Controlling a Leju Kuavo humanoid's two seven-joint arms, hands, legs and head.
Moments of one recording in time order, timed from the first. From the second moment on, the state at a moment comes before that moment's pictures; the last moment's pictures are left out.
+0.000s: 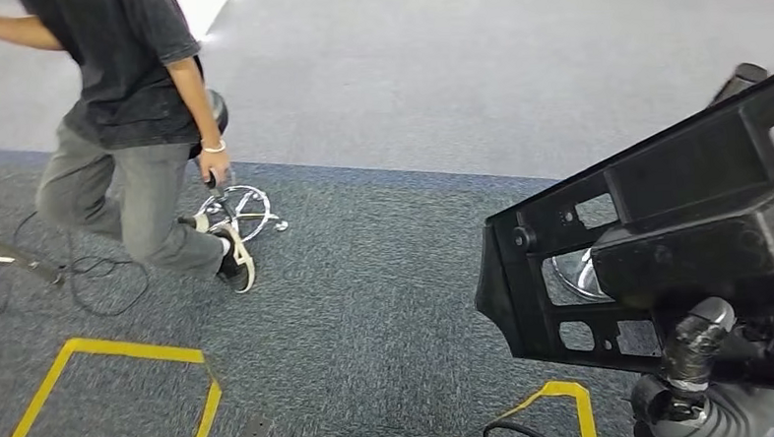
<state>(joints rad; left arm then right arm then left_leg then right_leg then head) -0.19 0.01 -0.94 -0.22 0.43 0.30 0.04 0.10 -0.21 0.47 -2.38 0.10 -0.64 -0.23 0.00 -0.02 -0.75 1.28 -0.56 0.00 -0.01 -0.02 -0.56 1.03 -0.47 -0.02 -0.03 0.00</state>
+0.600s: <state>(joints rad) -0.21 0.01 -0.96 -0.22 0.39 0.23 0.02 0.09 -0.21 0.50 -2.38 0.12 -0.68 -0.18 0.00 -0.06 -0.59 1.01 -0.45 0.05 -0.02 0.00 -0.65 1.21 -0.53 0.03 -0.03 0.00</state>
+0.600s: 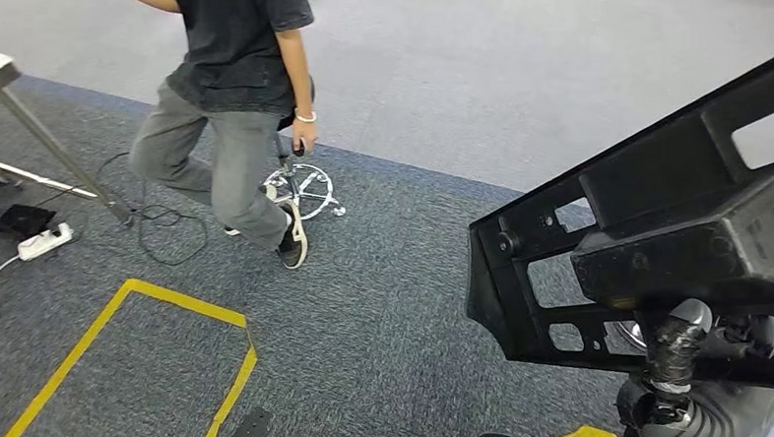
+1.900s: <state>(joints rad) -0.19 0.02 -0.96 -0.22 0.42 0.31 0.01 0.09 -0.21 0.51 -2.33 -0.05 -0.65 -0.29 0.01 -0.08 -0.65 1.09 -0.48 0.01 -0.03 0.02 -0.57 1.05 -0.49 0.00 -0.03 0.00</state>
